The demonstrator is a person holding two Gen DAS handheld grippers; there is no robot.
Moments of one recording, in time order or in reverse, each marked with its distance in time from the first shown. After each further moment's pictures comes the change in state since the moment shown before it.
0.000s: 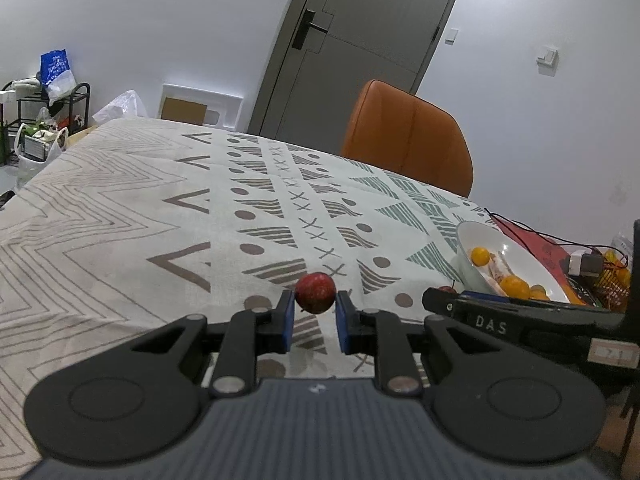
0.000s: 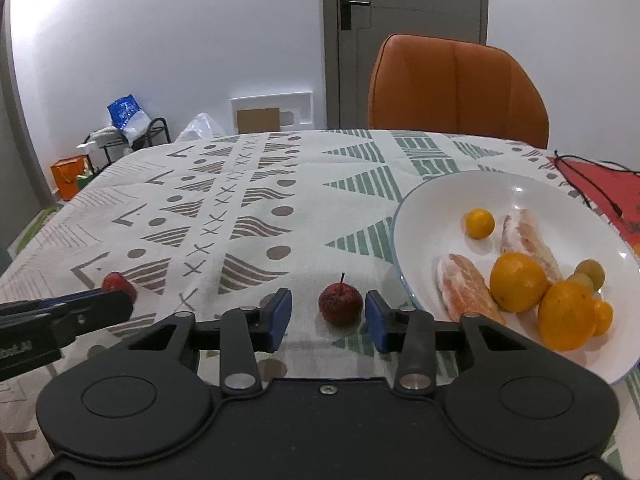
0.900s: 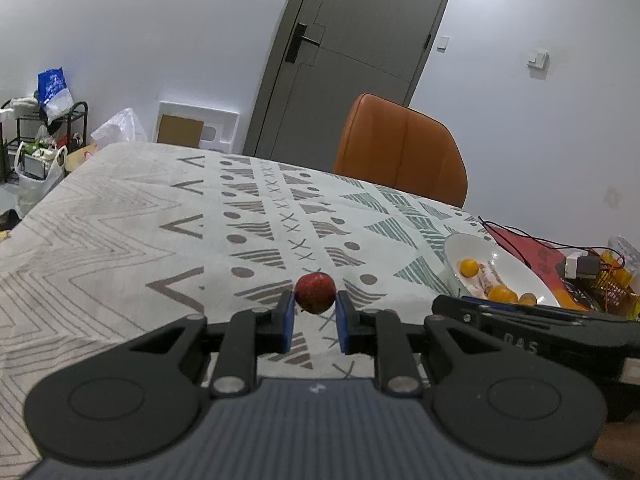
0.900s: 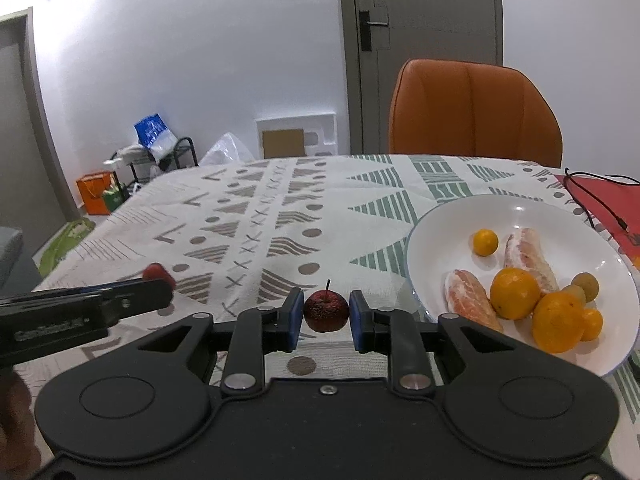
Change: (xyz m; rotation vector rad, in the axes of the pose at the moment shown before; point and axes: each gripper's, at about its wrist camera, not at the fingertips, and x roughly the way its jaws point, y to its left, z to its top) left arm -0.011 -0.017 0.010 0.037 -0.039 0.008; right arm -0.037 -0.004 0.003 0.005 -0.065 0.093
